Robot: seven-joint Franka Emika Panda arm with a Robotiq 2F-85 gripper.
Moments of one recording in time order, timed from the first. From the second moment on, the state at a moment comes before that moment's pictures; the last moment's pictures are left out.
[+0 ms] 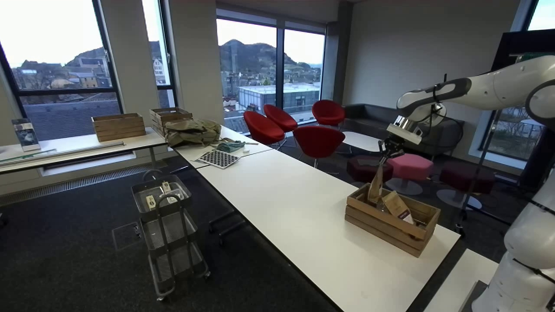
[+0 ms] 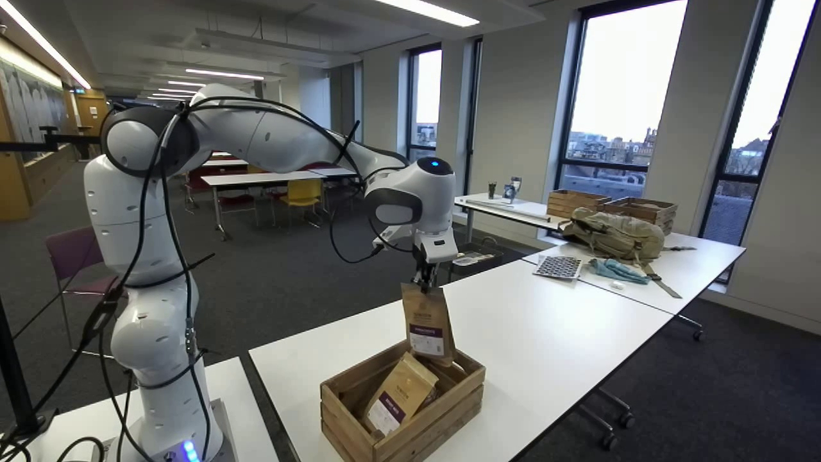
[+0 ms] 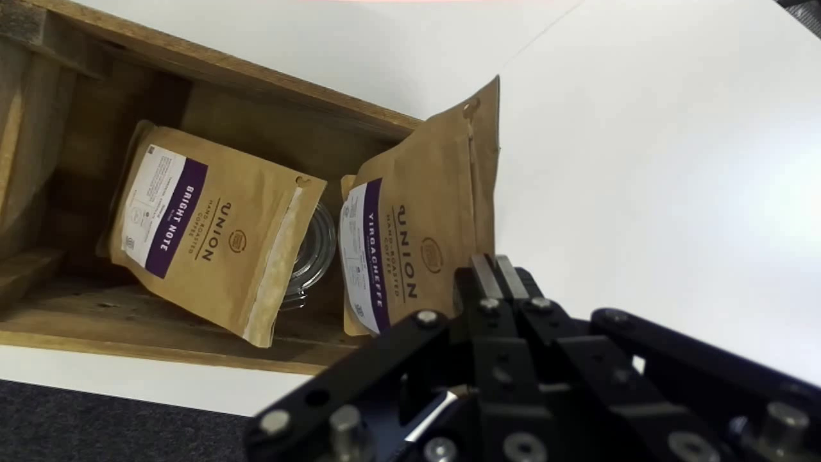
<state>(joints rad) -0.21 -0.08 -0.21 -2.11 0.40 2.11 0.53</state>
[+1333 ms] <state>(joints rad) -0.20 0.21 -0.19 -1.97 0.69 2.11 0.28</state>
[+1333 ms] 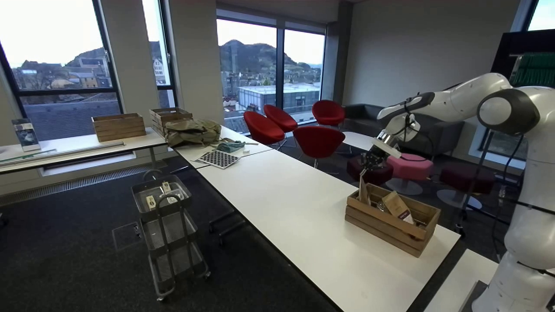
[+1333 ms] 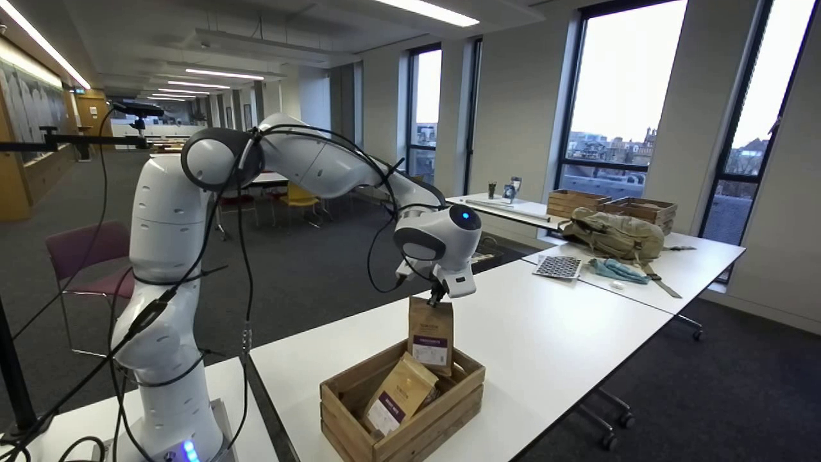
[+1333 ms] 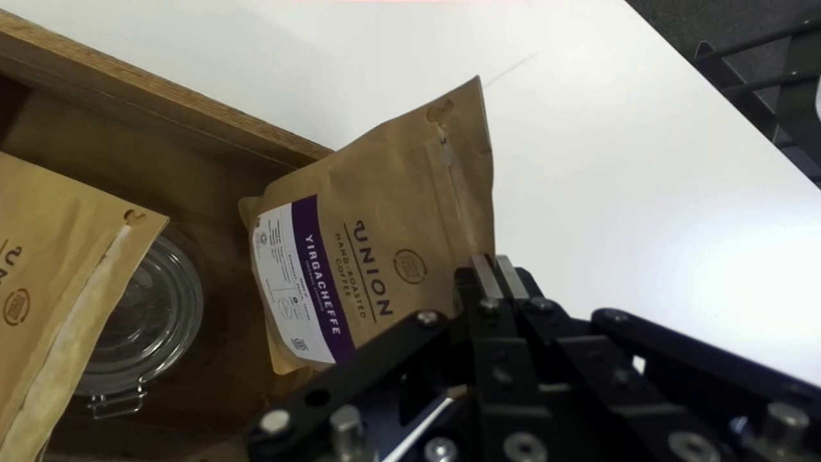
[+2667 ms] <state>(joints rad) -0.19 0.10 -0.21 -2.08 0.15 1.93 0.28</state>
